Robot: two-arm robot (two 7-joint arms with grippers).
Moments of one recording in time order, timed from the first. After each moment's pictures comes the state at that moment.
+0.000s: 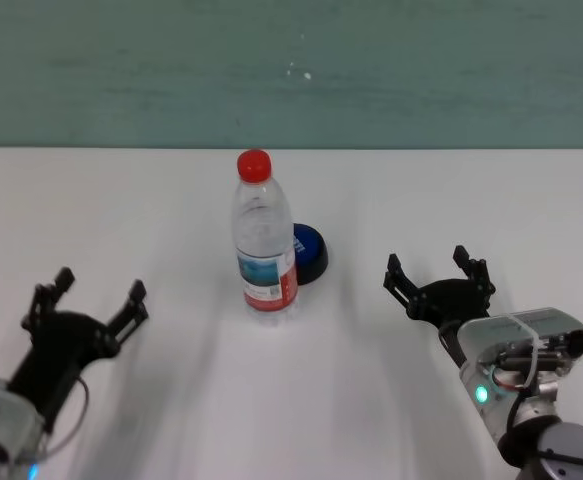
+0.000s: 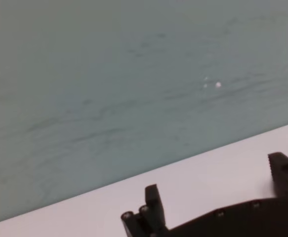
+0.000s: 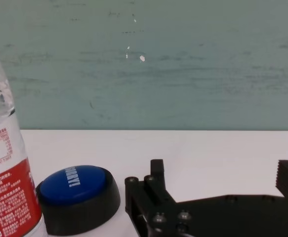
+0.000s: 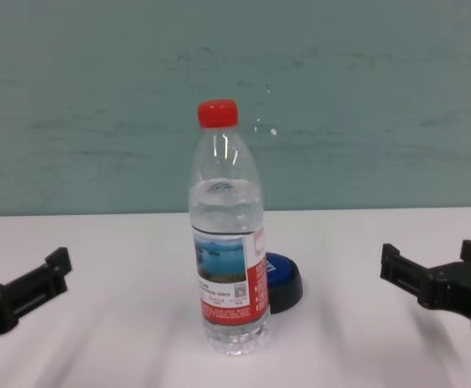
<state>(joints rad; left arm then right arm) 0.26 0.28 0.05 -1.74 -0.02 -0.21 -0.17 -0.06 0.16 -0.26 -1.64 0.19 -0.04 -0.06</state>
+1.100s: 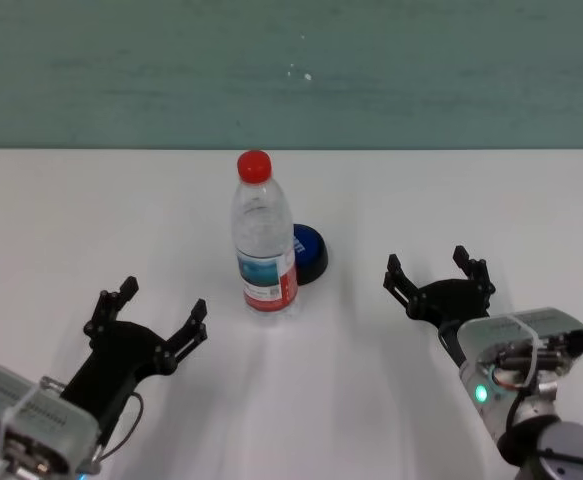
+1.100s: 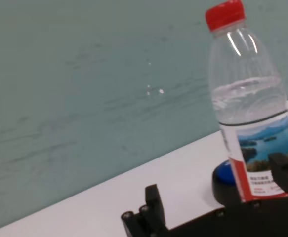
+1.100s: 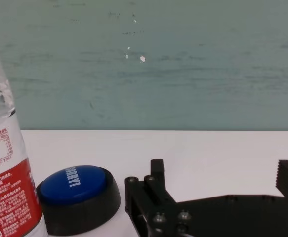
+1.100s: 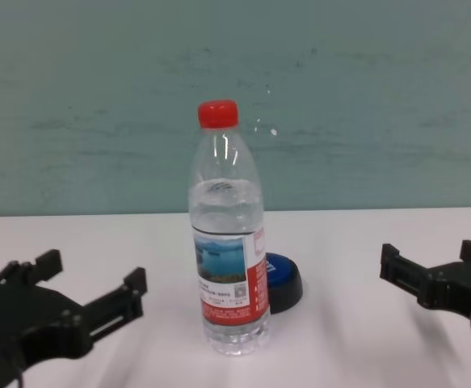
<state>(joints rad) 0.26 0.27 0.13 -1.74 0.06 -0.21 -0.20 -0.06 0.16 -0.26 -1.64 0.19 -0.04 -0.06</state>
